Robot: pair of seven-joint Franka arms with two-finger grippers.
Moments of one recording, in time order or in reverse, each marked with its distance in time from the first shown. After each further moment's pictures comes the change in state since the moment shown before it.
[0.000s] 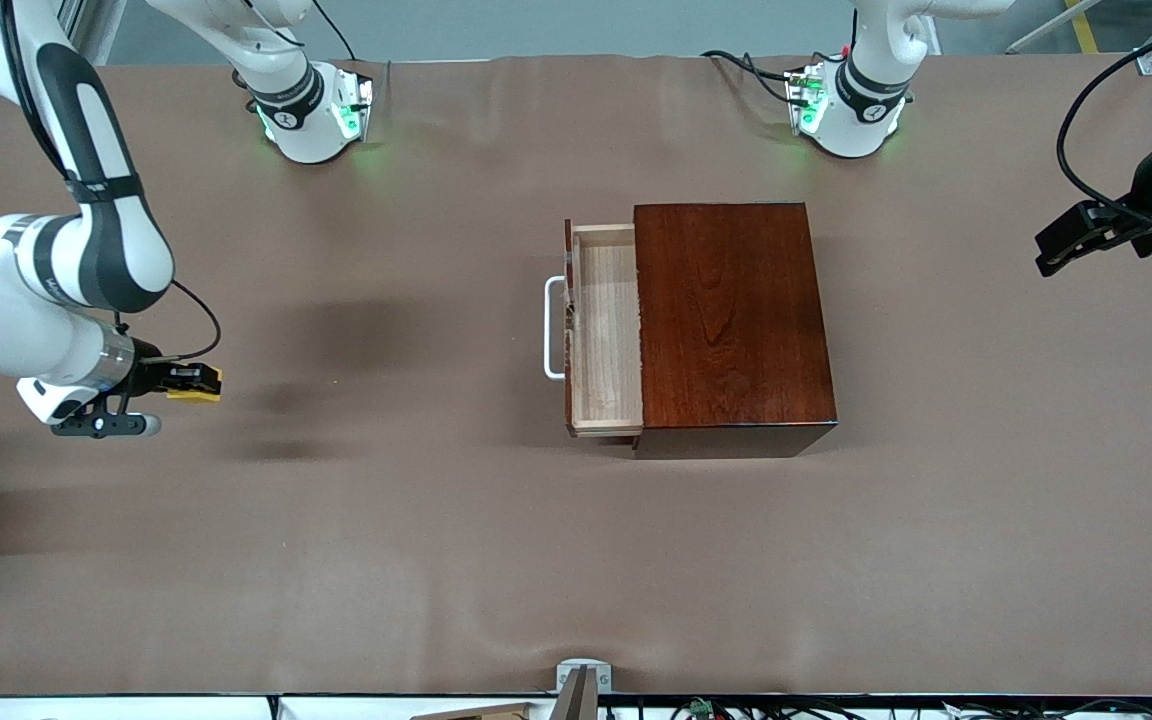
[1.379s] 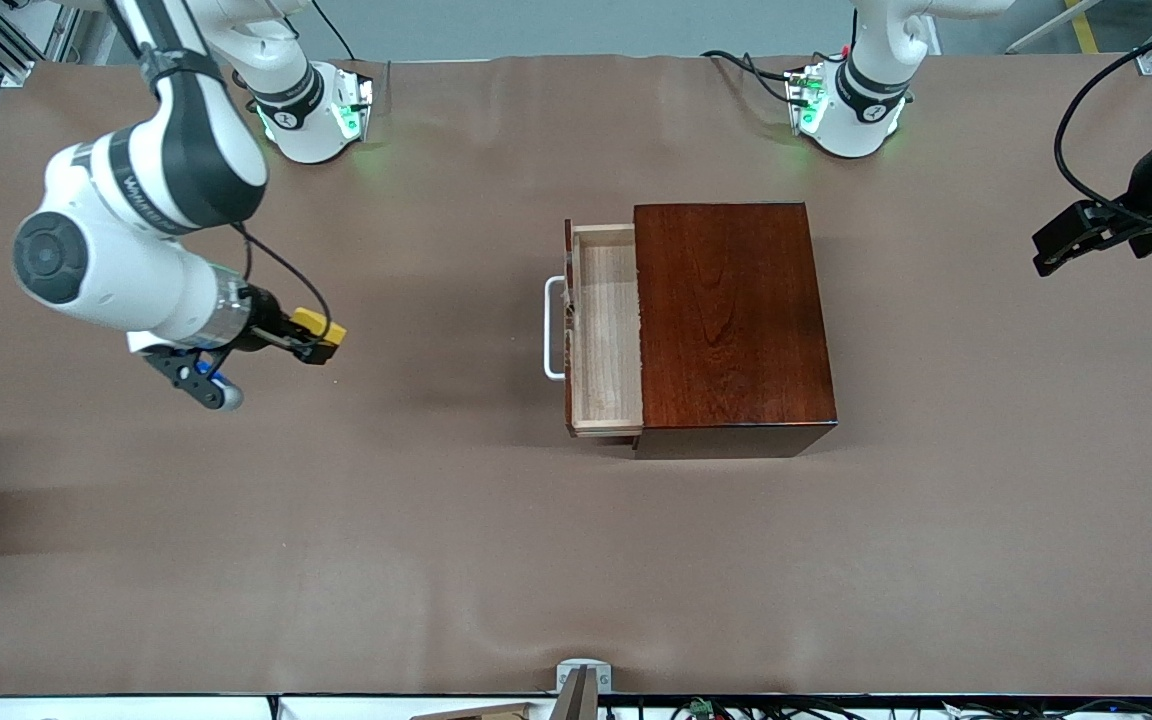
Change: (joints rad) left arm 0.000 0.000 -0.004 -0.002 0.000 0.000 0.005; right arm 0.340 -0.093 0.017 0.161 0.133 -0.258 0.950
